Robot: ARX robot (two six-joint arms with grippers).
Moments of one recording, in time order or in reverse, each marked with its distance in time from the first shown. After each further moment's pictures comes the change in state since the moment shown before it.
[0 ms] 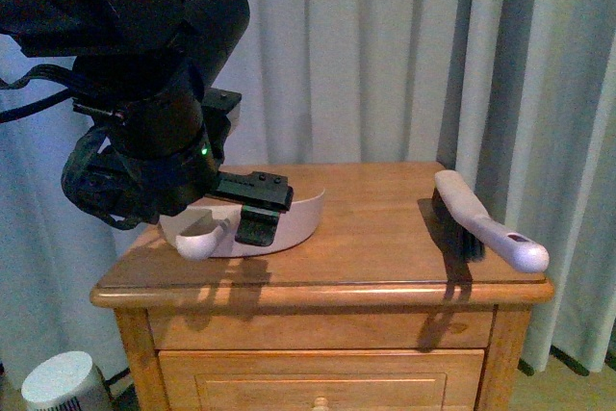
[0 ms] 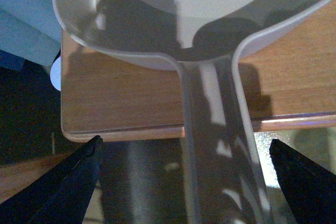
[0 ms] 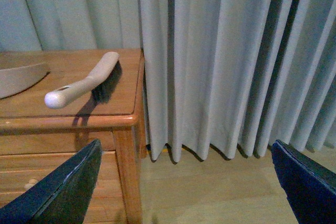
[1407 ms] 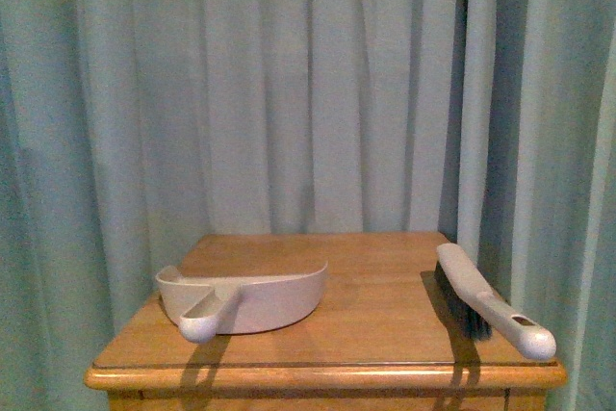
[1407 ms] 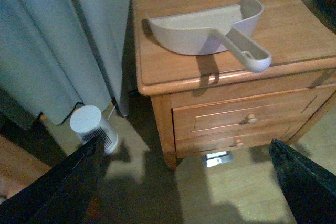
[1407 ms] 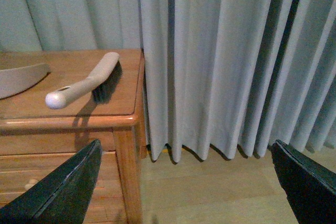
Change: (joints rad) left arm 0.235 -1.123 -0.939 0.341 0.354 0.239; right arm 0.000 0.000 0.000 0.000 0.000 0.000
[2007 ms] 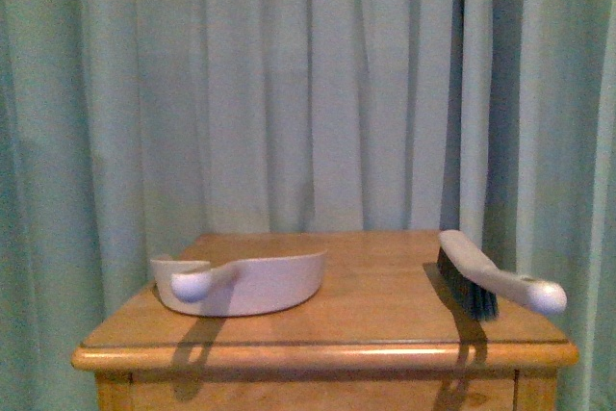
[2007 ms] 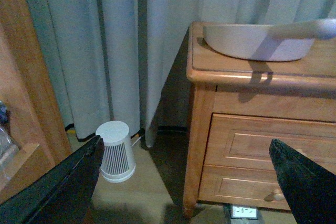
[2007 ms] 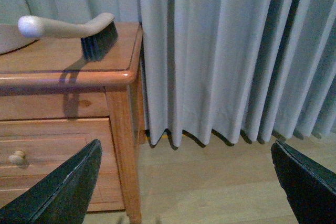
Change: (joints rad) left arm 0.158 -0.852 -0.633 0.174 -0.065 -0.163; right arm 0.000 0.000 0.000 0.000 0.000 0.000
